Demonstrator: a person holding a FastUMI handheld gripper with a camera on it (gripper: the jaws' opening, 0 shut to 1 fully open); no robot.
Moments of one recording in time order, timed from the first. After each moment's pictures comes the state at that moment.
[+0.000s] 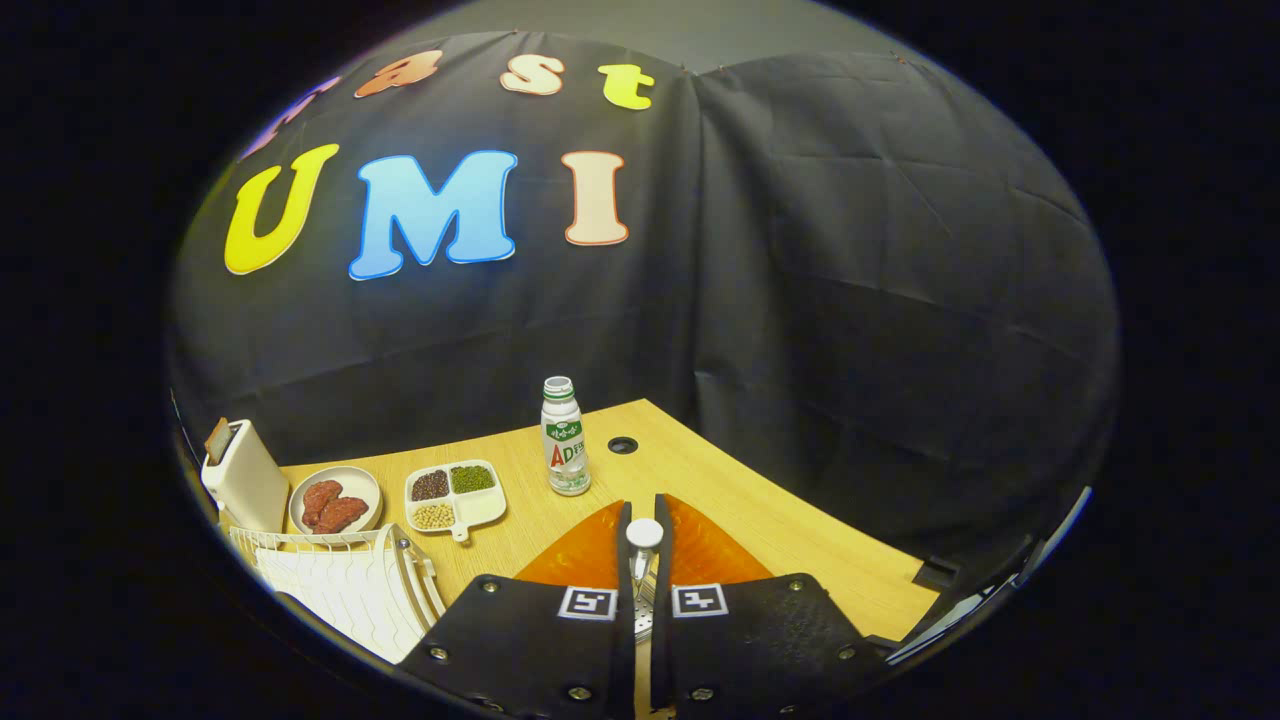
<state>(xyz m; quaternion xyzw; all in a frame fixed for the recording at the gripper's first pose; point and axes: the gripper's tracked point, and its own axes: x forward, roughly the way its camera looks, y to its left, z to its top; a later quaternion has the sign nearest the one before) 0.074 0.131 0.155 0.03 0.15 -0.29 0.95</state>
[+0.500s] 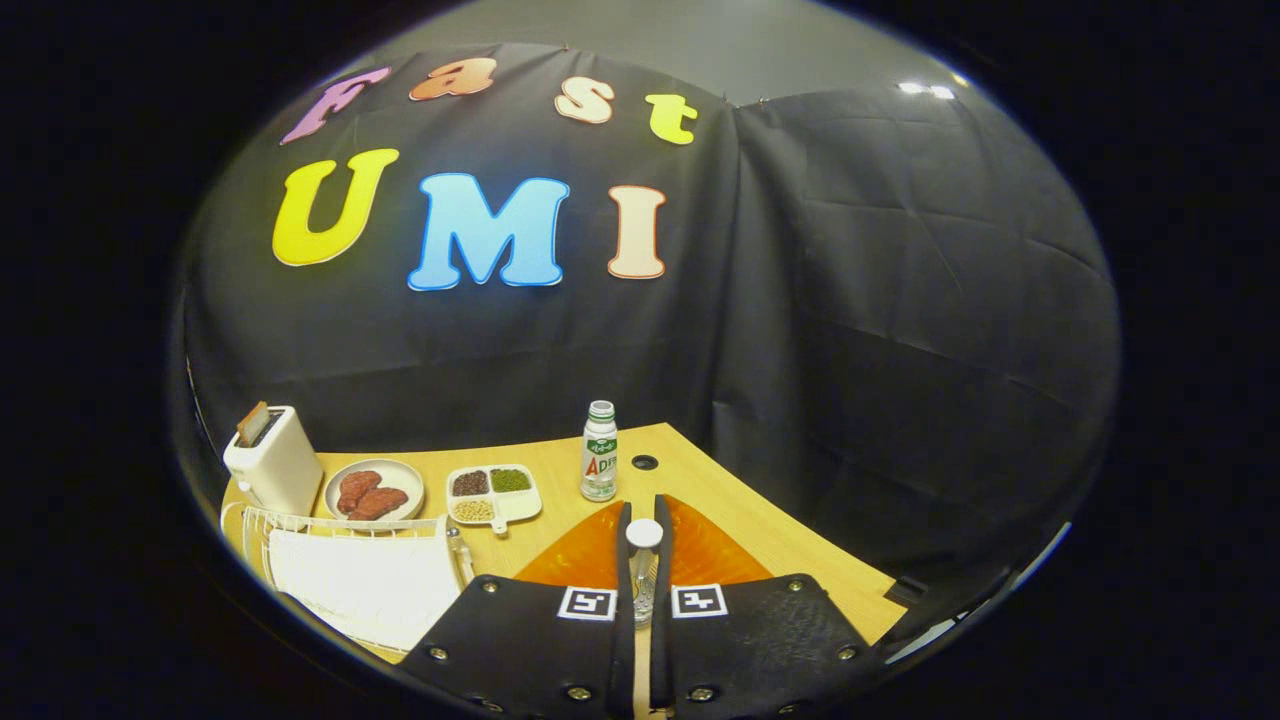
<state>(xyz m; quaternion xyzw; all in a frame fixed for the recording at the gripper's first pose) 0.023 0.196 0.189 -0.01 0.13 -0.25 0.96</state>
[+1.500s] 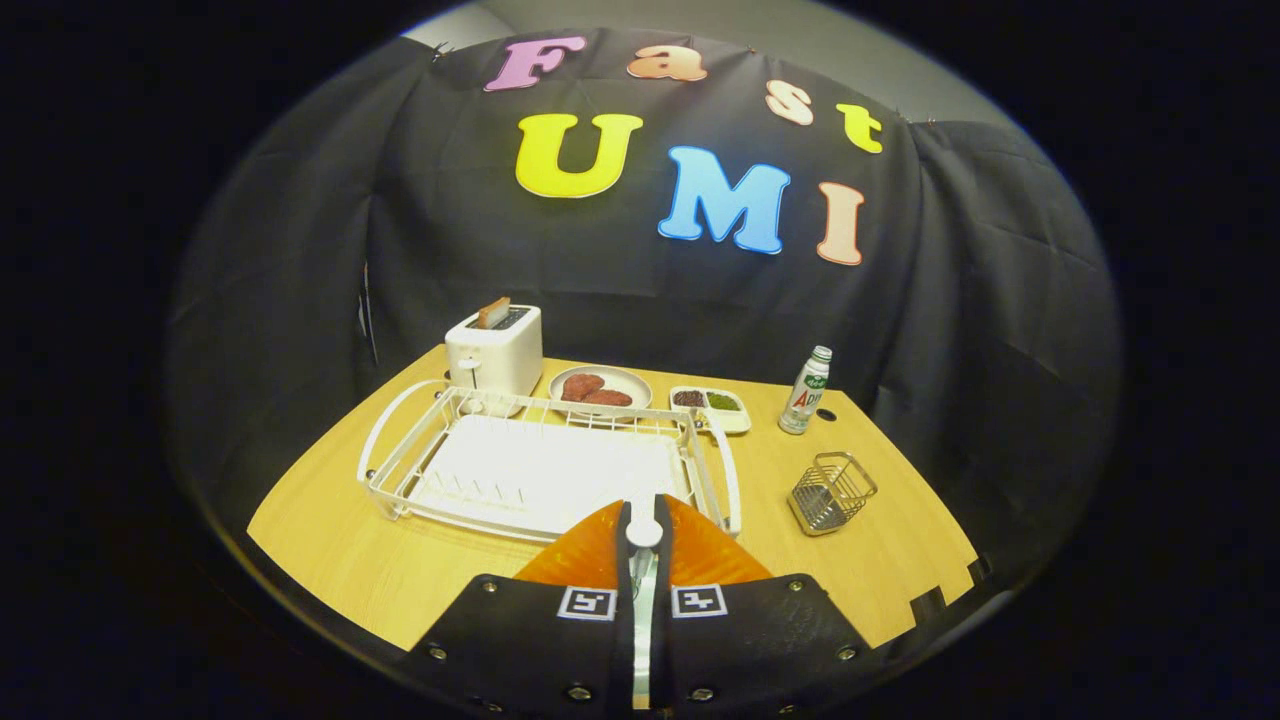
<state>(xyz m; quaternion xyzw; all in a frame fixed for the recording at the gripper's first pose) -0.065 0.424 0.106 -0.07 0.20 -0.01 0.98</state>
